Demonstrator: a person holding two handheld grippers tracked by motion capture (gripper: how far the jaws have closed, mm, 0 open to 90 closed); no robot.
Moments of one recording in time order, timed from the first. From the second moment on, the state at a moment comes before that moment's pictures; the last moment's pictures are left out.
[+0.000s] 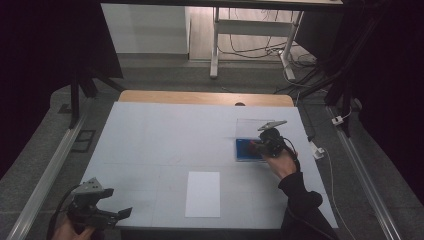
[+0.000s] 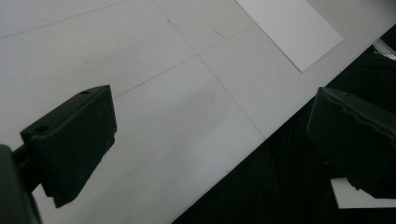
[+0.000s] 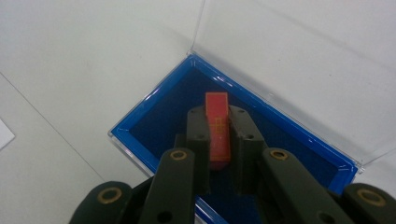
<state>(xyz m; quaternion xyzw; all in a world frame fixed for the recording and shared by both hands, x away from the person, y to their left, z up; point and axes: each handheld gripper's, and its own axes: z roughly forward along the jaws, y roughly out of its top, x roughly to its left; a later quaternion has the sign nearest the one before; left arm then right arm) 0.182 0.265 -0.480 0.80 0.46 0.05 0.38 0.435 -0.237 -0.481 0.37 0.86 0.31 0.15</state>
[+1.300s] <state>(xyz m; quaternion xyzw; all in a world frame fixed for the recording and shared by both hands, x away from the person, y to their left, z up) 0.182 0.265 -0.481 0.80 0.46 0.05 0.37 0.439 -0.247 -0.481 0.40 0.85 0.30 0.16</state>
